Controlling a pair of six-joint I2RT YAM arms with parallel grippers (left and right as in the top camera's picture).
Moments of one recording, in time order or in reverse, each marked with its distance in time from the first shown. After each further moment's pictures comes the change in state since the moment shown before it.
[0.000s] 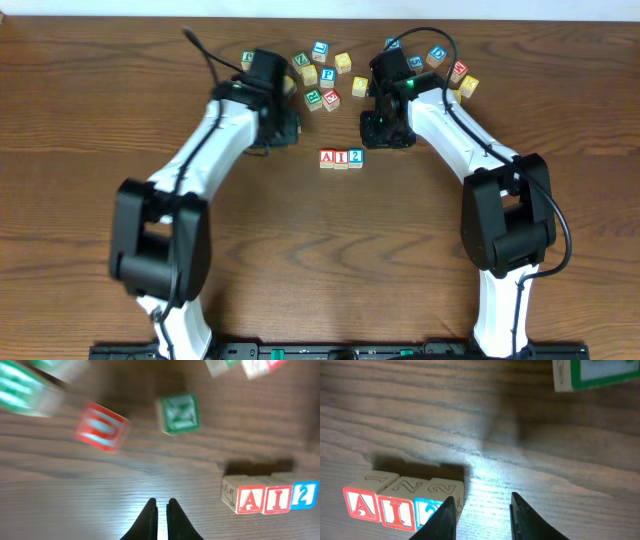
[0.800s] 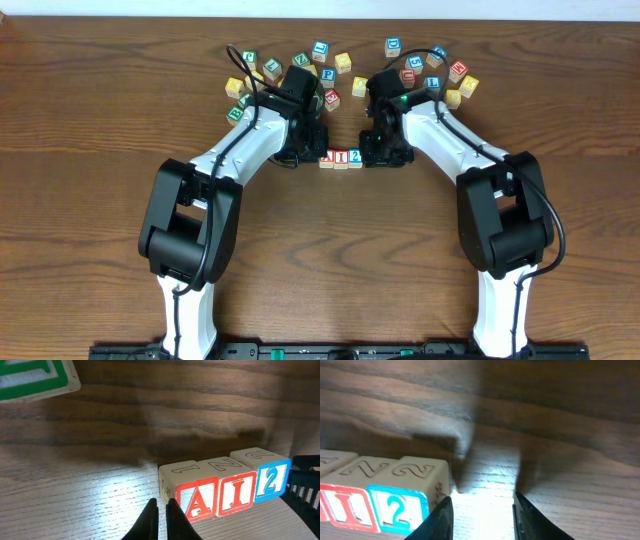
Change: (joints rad) left arm -0.109 0.141 0.000 0.061 0.186 -0.056; right arm 0.016 0.000 -0.118 0.025 -0.016 0.027
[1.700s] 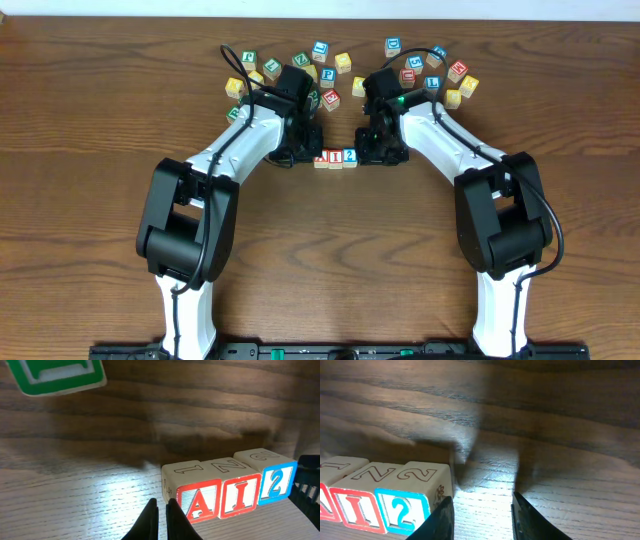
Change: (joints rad) left arm 0.017 0.000 0.000 -0.024 -0.015 0.000; right arm 0.014 0.000 -0.001 0.042 -0.026 0.048
